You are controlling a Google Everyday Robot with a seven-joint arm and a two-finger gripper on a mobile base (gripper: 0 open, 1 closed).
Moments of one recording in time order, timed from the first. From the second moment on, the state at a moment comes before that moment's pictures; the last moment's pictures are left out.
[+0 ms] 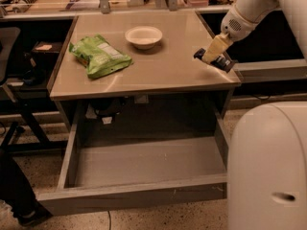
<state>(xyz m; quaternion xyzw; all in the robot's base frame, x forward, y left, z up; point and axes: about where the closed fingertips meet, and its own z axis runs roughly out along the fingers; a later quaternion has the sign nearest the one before) 0.707 -0.210 0.877 -0.41 0.89 0.09 0.19</state>
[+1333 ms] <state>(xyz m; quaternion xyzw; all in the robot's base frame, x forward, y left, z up) 0.611 -0.206 0.852 -0.39 0.90 0.12 0.16</state>
